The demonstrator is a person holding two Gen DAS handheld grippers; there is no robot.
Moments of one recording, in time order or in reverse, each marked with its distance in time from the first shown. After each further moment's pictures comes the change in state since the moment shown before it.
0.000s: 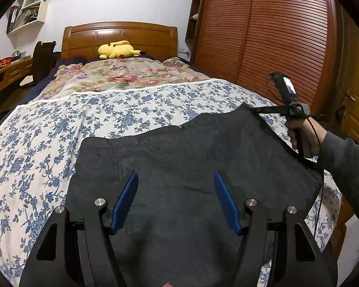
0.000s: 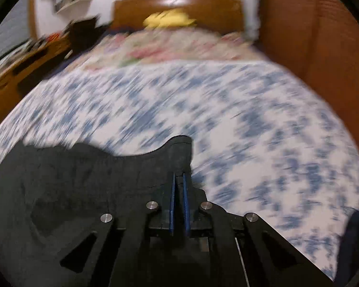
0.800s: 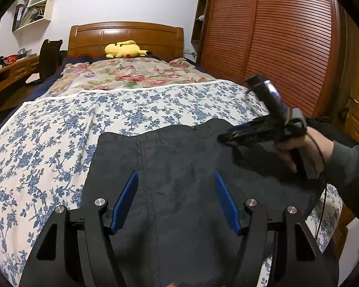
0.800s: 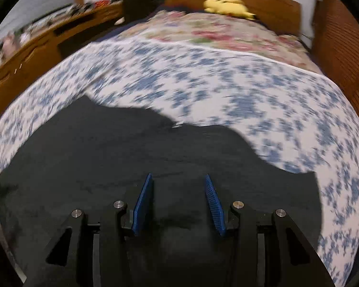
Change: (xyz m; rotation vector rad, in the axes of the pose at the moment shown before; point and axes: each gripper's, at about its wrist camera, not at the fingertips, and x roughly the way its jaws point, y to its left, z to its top) left arm -0.012 0.015 -0.006 -0.016 -0.005 0.029; right arm -0.008 0.164 -0.037 -0.330 0.151 0.277
